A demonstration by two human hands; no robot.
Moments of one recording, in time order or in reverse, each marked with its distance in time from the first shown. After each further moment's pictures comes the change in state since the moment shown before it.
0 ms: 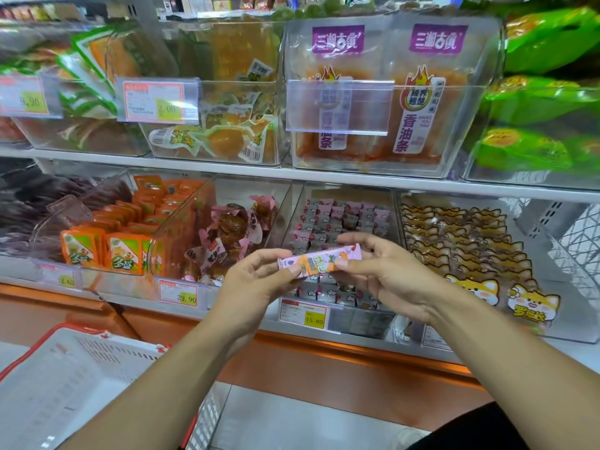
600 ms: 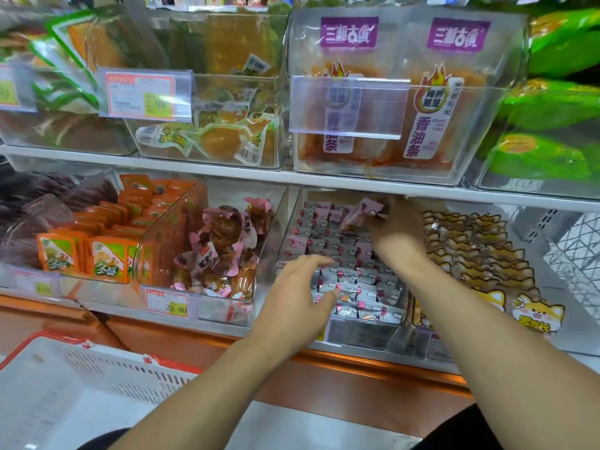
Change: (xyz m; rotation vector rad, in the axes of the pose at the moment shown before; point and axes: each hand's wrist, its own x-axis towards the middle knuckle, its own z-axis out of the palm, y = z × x) left_hand 0.019 -0.030 0.034 1.070 -0.099 0.392; right_hand 0.088 -0.022 -0.031 -1.079 0.734 -0.540
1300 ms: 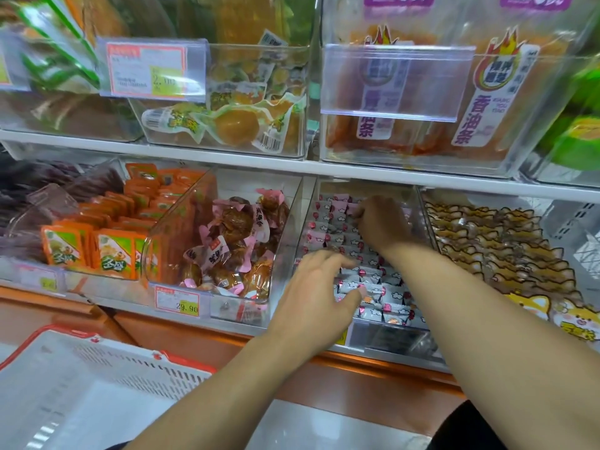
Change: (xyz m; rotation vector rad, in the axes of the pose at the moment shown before) left_hand 0.010 -0.008 0.000 0.067 -0.018 0.078; right_hand 0.025 0.006 0.065 -0.321 -0.261 -0.111
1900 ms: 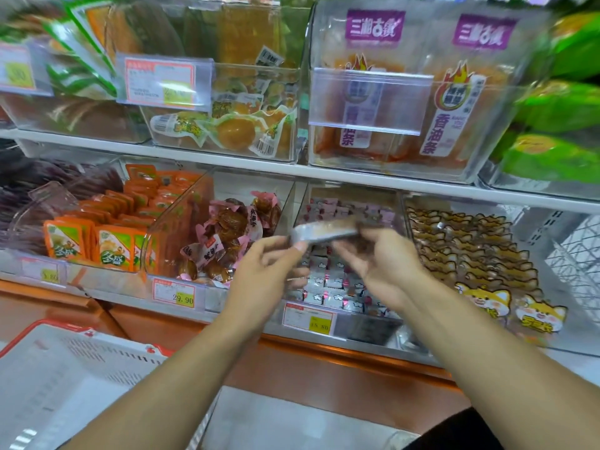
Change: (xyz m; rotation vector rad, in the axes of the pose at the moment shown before) left_hand -0.015 -0.002 -0.042 -0.976 0.180 -0.465; right_hand -0.107 -0.050 -0.074 1.695 -0.108 0.702
